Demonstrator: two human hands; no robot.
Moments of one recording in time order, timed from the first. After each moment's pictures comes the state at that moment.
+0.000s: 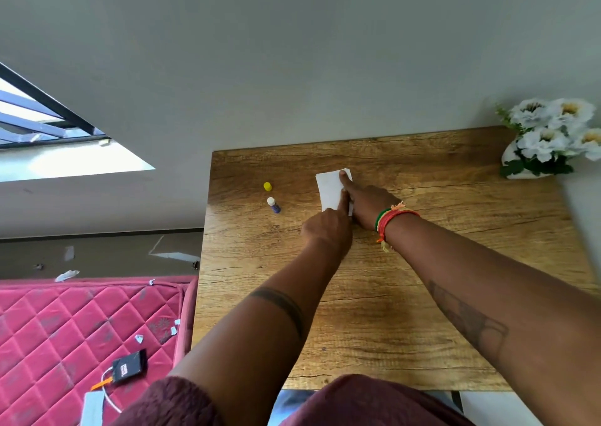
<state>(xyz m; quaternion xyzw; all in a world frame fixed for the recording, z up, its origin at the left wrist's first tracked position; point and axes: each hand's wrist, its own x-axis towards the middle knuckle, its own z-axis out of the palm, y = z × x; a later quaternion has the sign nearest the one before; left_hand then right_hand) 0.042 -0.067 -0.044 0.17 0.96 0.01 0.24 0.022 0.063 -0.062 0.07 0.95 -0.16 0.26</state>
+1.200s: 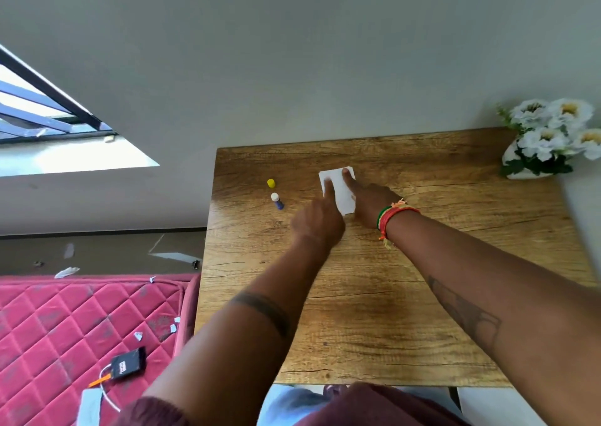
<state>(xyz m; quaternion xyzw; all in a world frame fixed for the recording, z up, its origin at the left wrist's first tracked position) 0.035 -0.090 -0.040 0.12 0.97 0.08 0.17 0.026 0.060 -0.051 0.07 0.95 -0.12 0.27</state>
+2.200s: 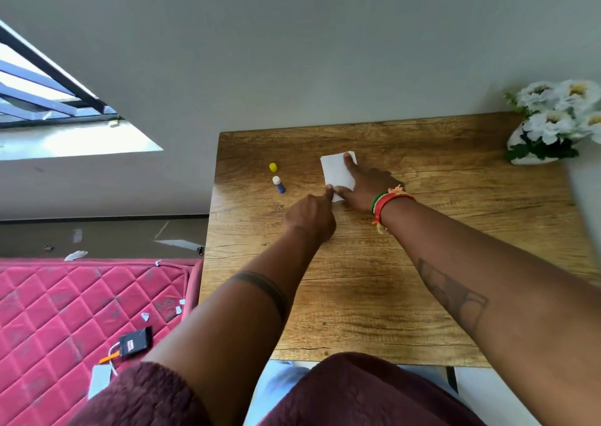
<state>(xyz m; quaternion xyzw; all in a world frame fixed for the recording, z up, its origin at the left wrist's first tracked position) 0.046 -0.110 -0.039 0.16 0.96 0.01 0.22 0.022 0.054 -0.068 0.09 0.96 -0.11 0.23</state>
